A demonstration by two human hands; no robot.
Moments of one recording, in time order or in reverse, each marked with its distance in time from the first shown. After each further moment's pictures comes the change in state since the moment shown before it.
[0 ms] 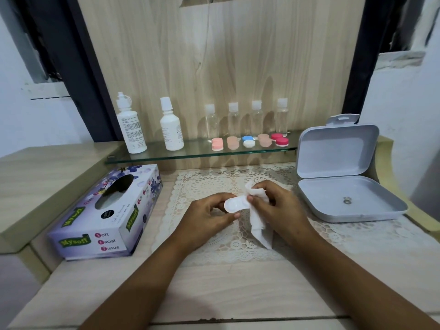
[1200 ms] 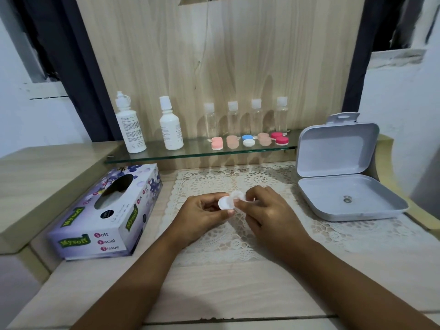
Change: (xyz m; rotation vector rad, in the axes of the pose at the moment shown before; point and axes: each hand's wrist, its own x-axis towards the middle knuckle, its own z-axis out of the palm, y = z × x) left_hand 0.003 -0.003 -0.007 -0.367 -0.049 -0.132; right_hand -0.013 0.003 0.010 -0.624 0.094 -0.672
